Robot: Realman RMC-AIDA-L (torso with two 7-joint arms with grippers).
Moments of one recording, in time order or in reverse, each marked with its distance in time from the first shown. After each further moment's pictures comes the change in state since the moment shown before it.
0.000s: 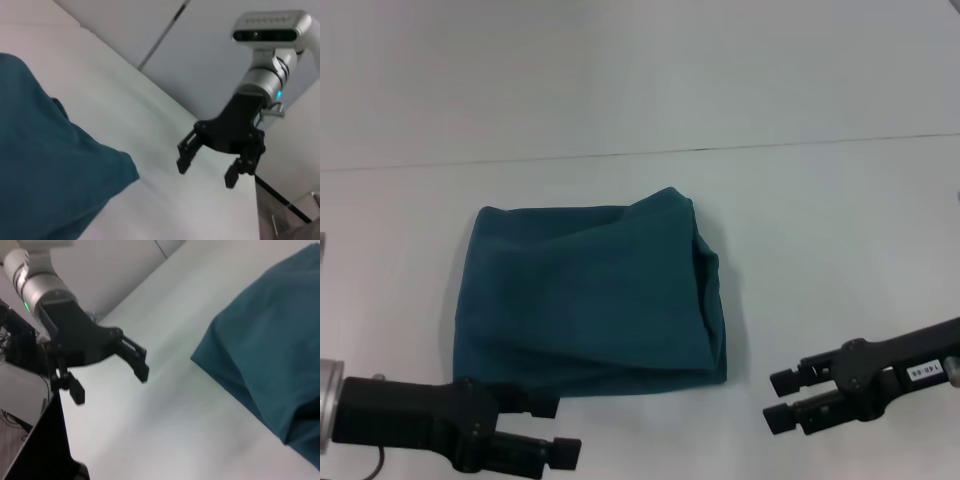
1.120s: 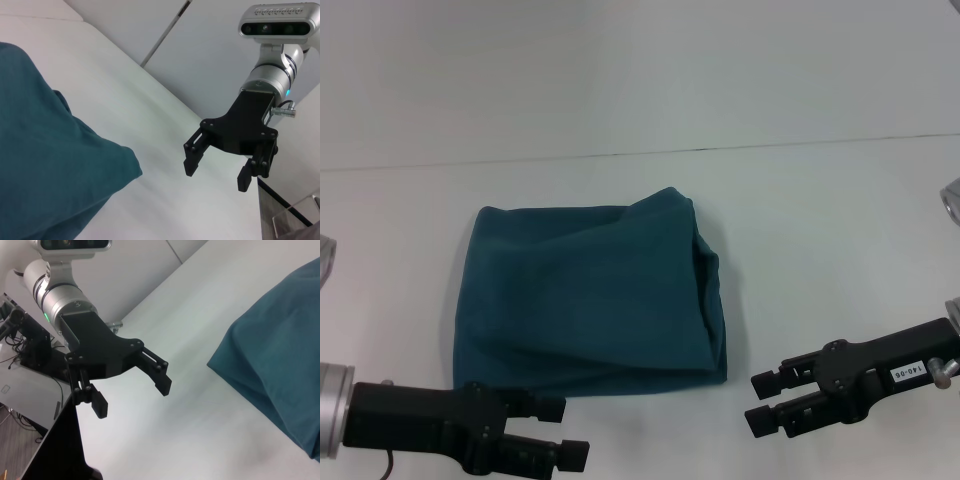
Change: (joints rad) left arm 0.004 -0.013 0.009 -0.007 0.003 -0.023 -0.011; right arm 0.014 0.020 0.003 0.009 0.010 -0.011 0.000
